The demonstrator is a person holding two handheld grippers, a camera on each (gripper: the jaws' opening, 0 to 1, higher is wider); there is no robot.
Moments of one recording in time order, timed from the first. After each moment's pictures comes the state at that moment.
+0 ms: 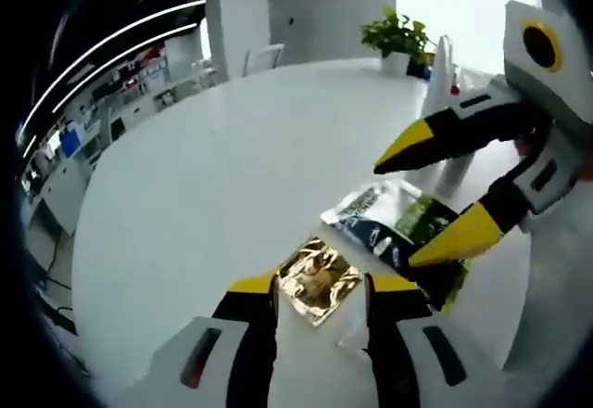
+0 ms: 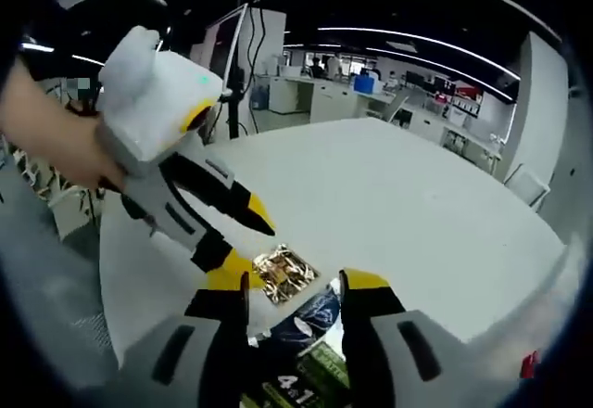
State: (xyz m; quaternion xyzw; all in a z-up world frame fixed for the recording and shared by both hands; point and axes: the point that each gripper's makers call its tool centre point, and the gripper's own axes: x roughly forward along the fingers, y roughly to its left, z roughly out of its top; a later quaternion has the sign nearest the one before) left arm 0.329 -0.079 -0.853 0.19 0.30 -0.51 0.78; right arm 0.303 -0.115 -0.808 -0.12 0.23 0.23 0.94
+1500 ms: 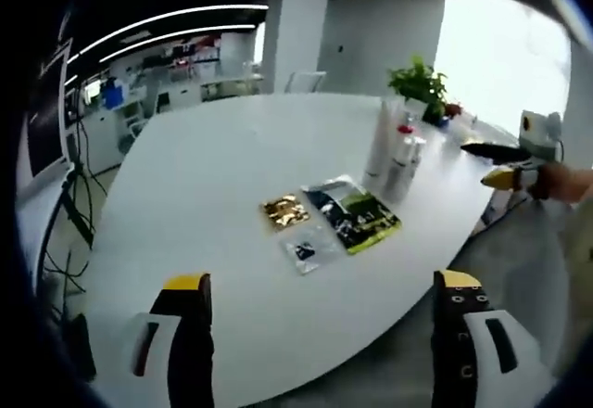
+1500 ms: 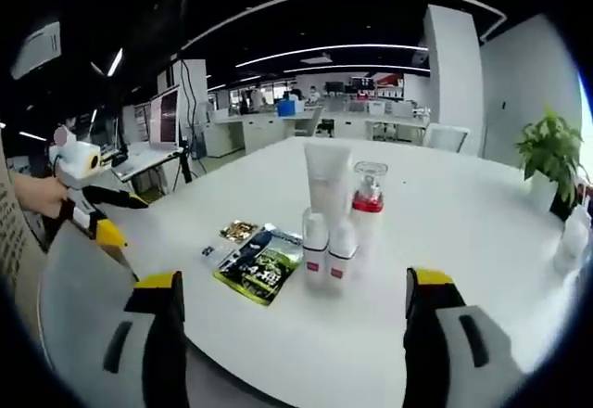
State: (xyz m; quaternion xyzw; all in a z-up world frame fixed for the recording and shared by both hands) left arm 0.212 0.011 -0.793 0.08 0.30 -0.44 0.84; right arm 0.130 -0.246 -0.759 0.00 0.20 0.06 0.98
